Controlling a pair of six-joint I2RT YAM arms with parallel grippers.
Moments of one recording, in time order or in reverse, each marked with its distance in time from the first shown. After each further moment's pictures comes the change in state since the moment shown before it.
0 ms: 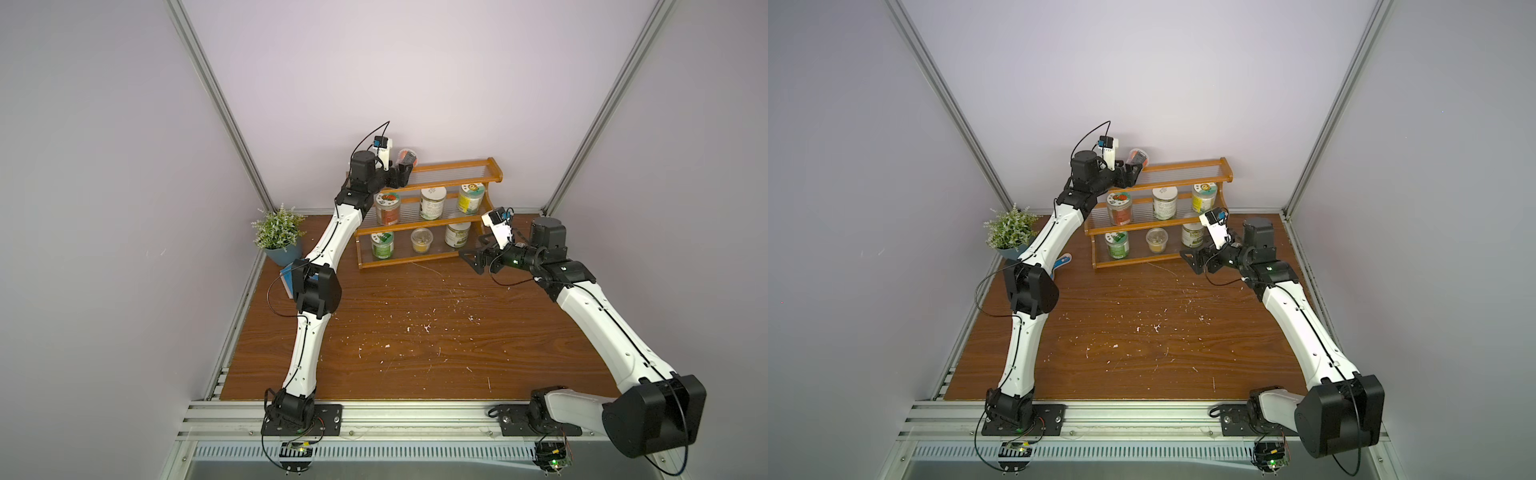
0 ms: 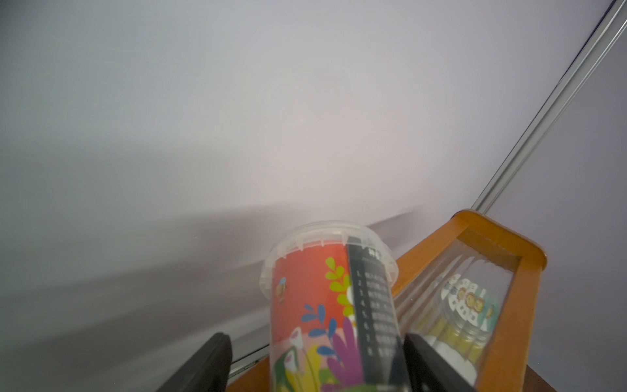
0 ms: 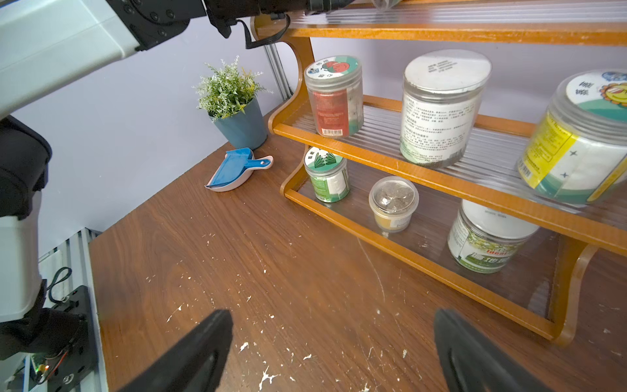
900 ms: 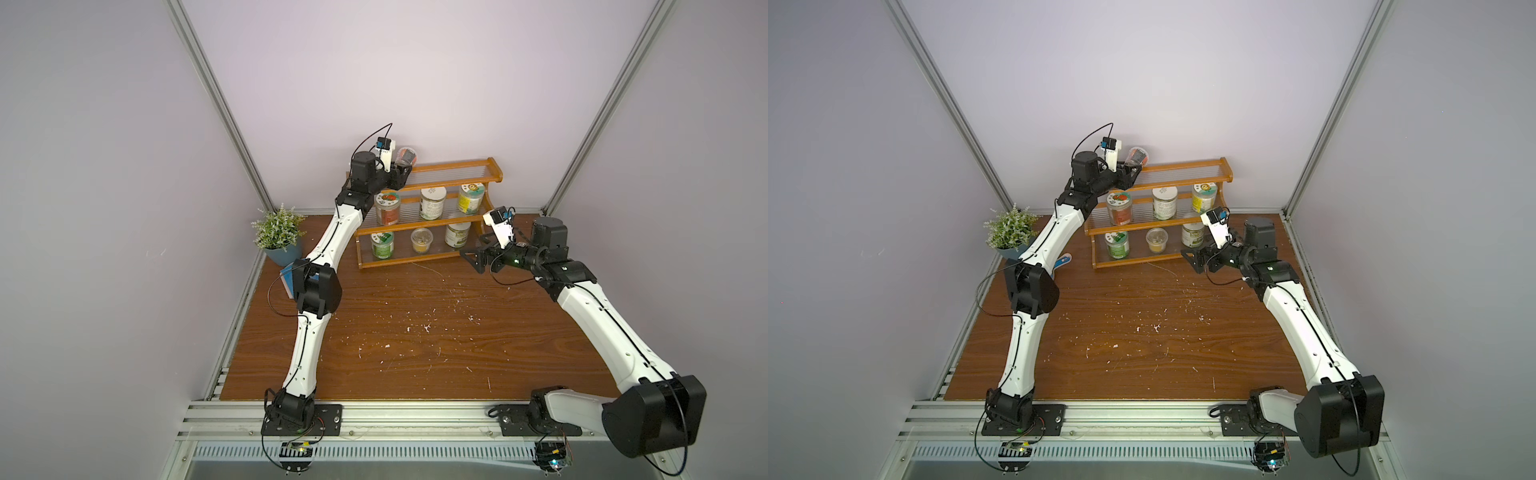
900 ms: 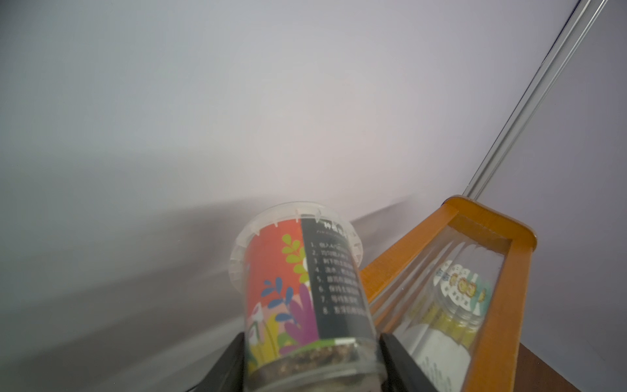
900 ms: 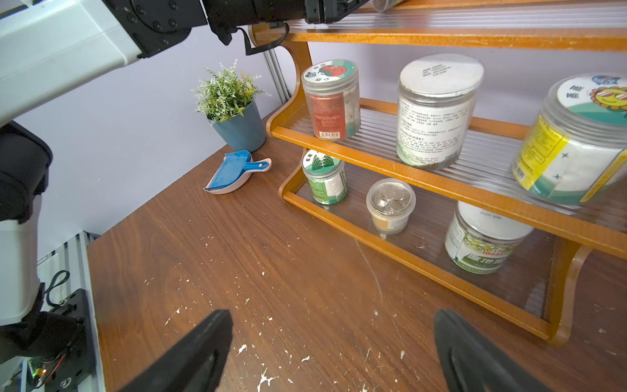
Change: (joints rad) left arm -0.002 0.005 0.000 0.003 0.027 0.049; right arm -0.006 0.000 0.000 0.007 -0.003 0.003
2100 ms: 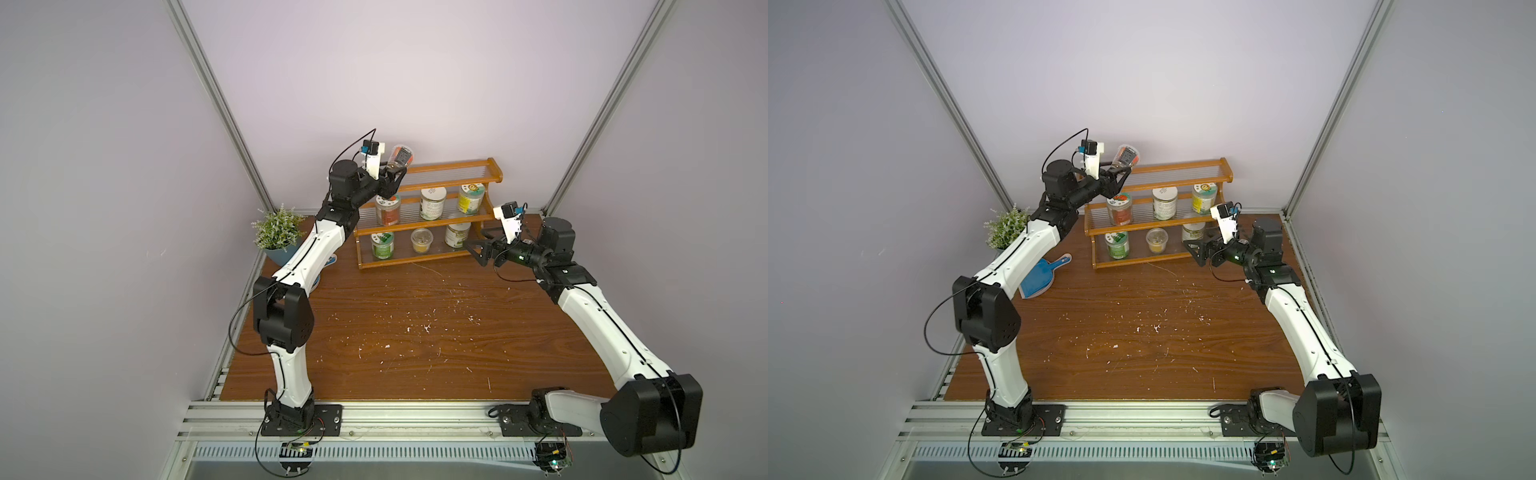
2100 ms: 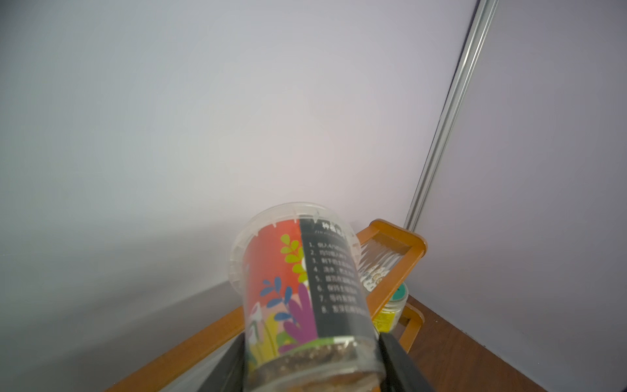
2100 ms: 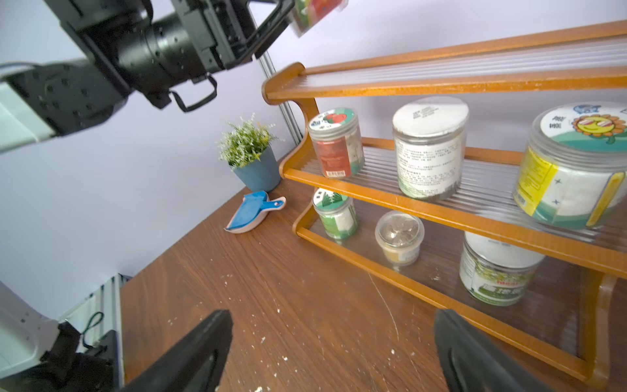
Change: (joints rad) left arm 0.000 -0.545 -0.731 0.351 0.071 0.001; right arm -0.051 -0.001 -0.064 0.261 -0.120 0.221
